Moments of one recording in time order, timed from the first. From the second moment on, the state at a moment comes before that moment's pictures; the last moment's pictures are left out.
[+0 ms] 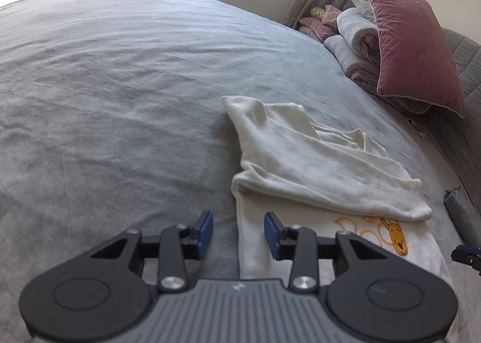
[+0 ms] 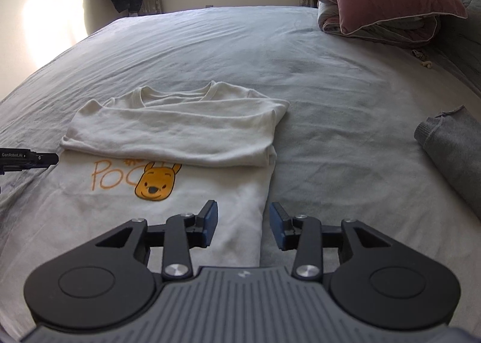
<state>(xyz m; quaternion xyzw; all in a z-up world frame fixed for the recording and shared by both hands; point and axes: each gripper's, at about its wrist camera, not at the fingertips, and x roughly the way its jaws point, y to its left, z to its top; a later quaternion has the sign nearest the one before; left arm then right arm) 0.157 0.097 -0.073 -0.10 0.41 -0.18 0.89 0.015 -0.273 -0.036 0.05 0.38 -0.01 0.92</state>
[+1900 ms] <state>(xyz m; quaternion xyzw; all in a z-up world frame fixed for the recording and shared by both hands) -0.029 0.136 -0.073 -0.05 0.48 -0.29 0.83 -0.135 -0.293 -0.082 0.28 0.47 0.13 0.83</state>
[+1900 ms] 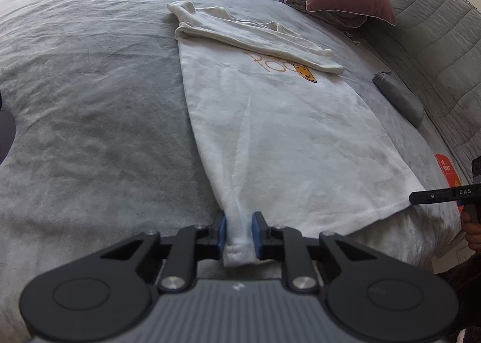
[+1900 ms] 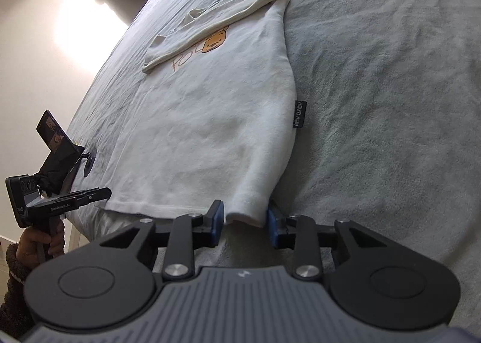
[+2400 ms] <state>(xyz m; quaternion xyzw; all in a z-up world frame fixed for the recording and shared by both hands) -0.011 0.163 -0.081 -0.22 0.51 -0.32 0.77 -0.137 -0.306 -0.071 0.34 0.45 0.13 0.81</state>
